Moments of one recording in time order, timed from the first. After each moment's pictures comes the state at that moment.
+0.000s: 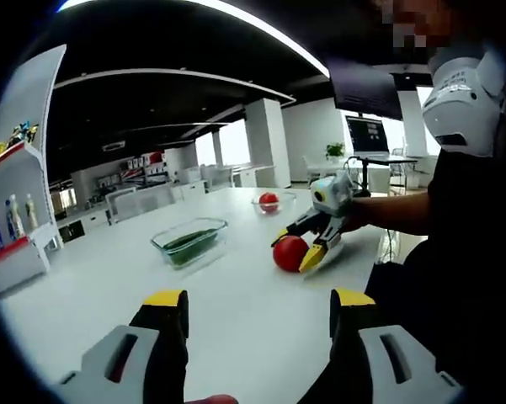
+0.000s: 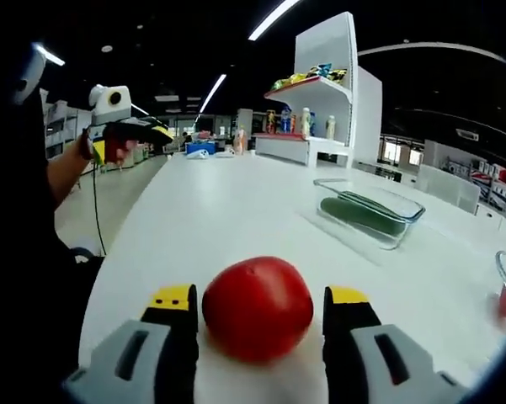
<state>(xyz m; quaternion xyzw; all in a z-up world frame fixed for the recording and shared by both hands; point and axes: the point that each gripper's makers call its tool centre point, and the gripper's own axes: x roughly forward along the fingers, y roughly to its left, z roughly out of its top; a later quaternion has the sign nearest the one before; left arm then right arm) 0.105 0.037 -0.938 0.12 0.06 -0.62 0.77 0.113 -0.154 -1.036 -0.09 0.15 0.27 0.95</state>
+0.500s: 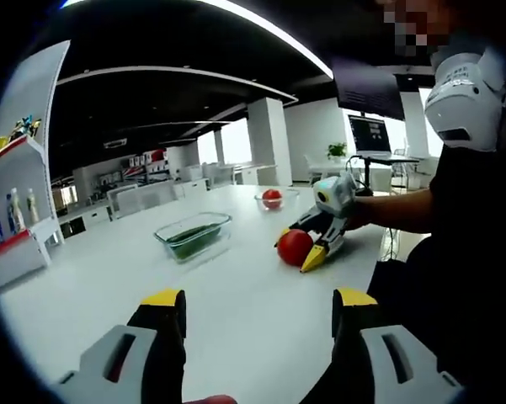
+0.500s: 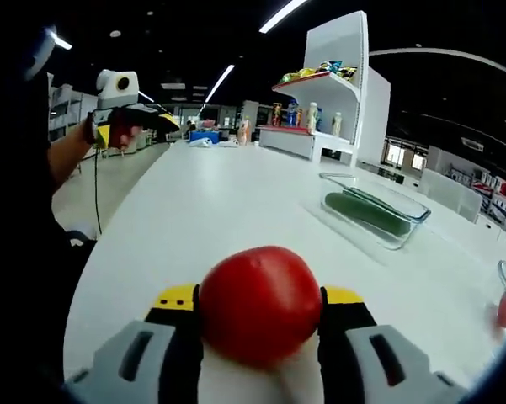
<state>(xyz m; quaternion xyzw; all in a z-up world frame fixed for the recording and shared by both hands) 0.115 0.046 -0.948 0.12 0.06 -0.61 0.78 0.116 -0.152 -1.043 -0.13 0.16 0.27 0.94</state>
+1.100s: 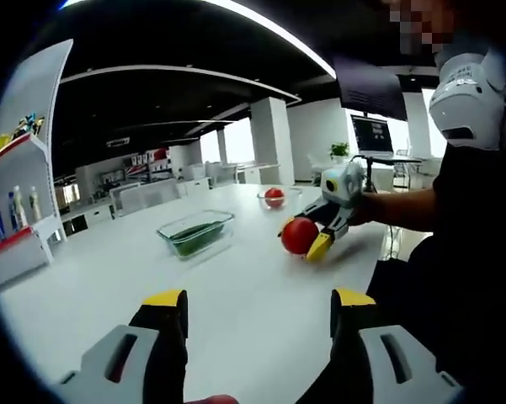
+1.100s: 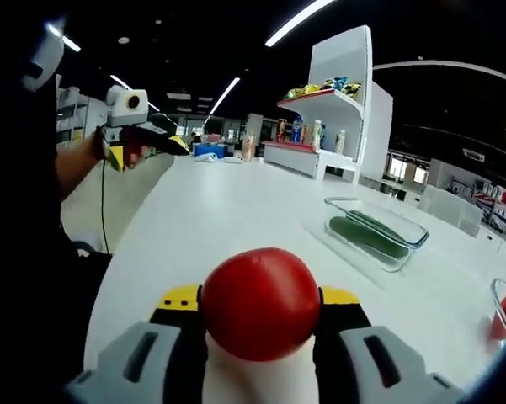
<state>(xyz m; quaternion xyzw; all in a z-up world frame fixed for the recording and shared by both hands) 0.115 0.050 -0.949 0.12 0.06 -0.61 0.78 0.108 -0.144 -1.012 -0.12 0.11 0.28 0.95</state>
